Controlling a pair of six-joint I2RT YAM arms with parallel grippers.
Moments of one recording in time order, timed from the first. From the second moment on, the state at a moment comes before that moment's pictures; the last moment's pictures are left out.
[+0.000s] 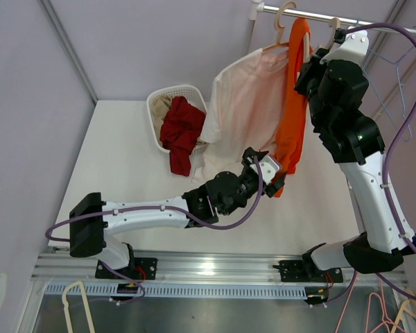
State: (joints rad) left arm -1.29 1.54 1.19 0.47 -0.41 0.21; right arm 0.51 1.39 1.99 -0.57 0.58 0.24
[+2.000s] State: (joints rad) left arm -1.67 1.33 0.74 0.80 -0.55 0.14; right arm 0.33 1.66 2.26 -0.78 0.49 0.20
